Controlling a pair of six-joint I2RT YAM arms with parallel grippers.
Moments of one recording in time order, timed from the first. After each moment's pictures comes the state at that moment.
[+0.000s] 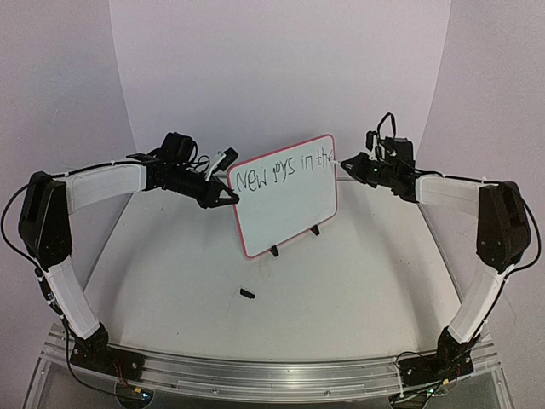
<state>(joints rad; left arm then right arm) -0.50 1.75 1.41 -0.39 0.67 0.21 0.29 1.80 1.31 0.17 -0.30 0.55</state>
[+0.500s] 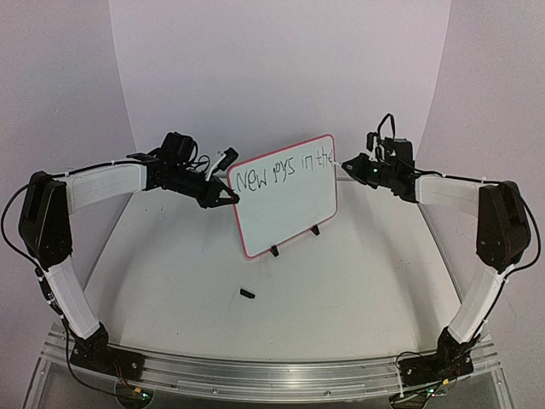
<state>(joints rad) -0.50 1.76 1.42 -0.39 0.67 0.21 0.29 1.80 1.31 0.16 -0.27 0.55</state>
